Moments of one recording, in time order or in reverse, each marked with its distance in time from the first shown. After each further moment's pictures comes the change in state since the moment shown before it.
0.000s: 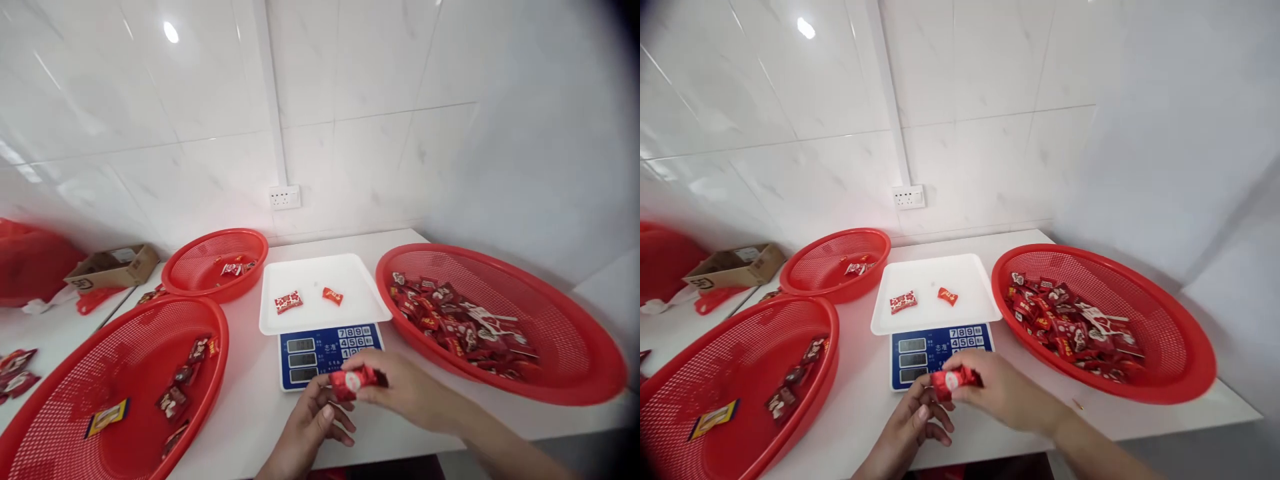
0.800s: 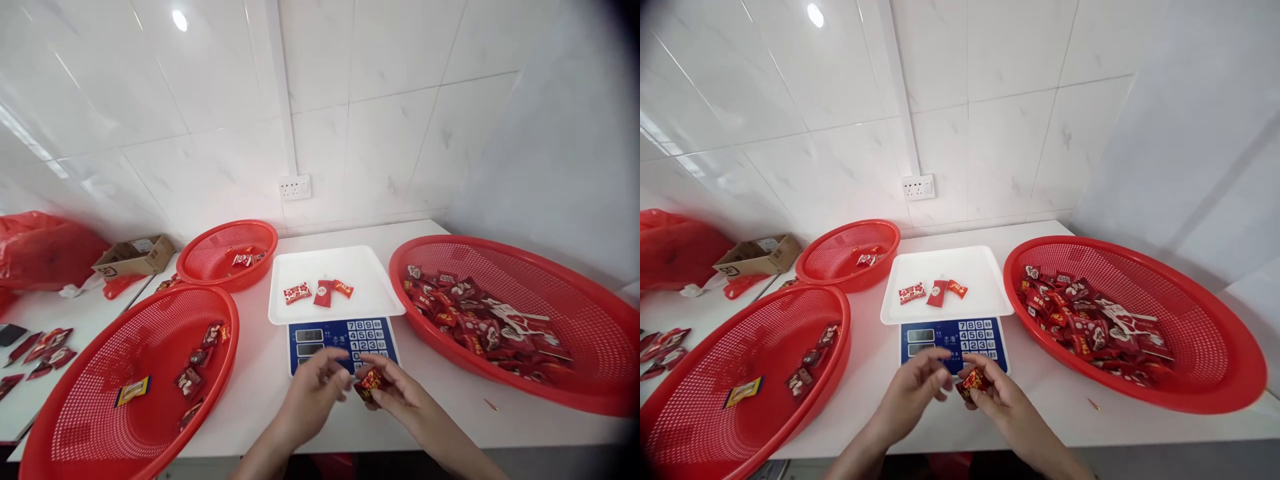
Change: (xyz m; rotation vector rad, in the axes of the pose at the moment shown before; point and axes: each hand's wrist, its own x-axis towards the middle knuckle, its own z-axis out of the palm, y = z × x) left_hand 0.014 0.046 0.016 0.443 0.131 0.023; right_hand -0.018 0.042 0.048 0.518 0.165 0.176
